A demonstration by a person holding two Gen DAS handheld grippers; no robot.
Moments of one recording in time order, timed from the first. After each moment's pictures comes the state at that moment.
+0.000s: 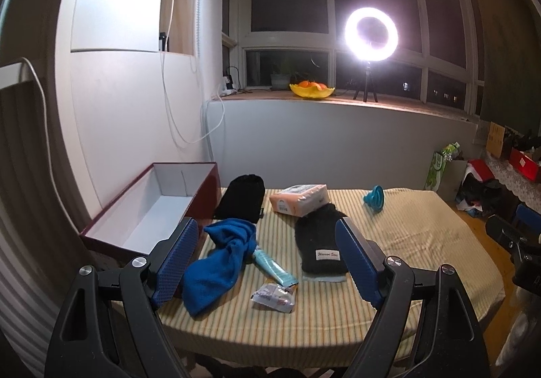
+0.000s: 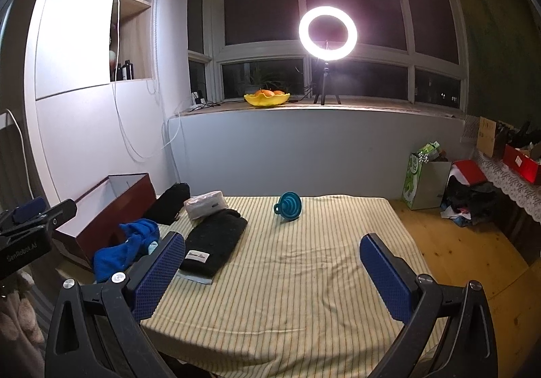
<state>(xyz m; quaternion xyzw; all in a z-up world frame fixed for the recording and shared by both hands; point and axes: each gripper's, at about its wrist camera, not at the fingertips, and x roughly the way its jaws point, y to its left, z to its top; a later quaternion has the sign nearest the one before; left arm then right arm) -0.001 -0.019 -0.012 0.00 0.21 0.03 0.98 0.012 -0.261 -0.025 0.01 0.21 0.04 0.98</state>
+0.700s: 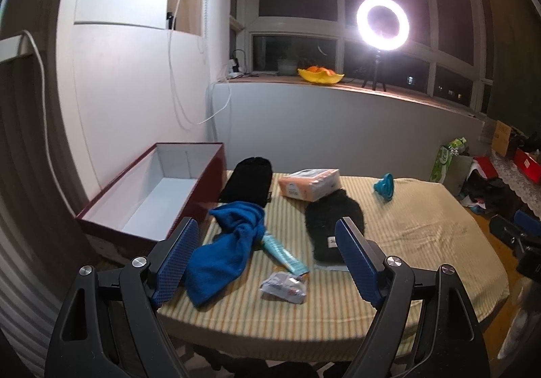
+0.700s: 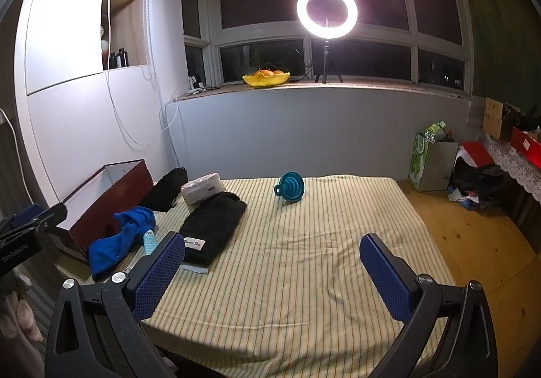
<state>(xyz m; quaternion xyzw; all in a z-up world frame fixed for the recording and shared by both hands) 0.008 0.002 -0.029 -0.02 0.24 0.04 0.97 0.035 -0.269 -0.047 0.03 0.25 0.05 0.97</state>
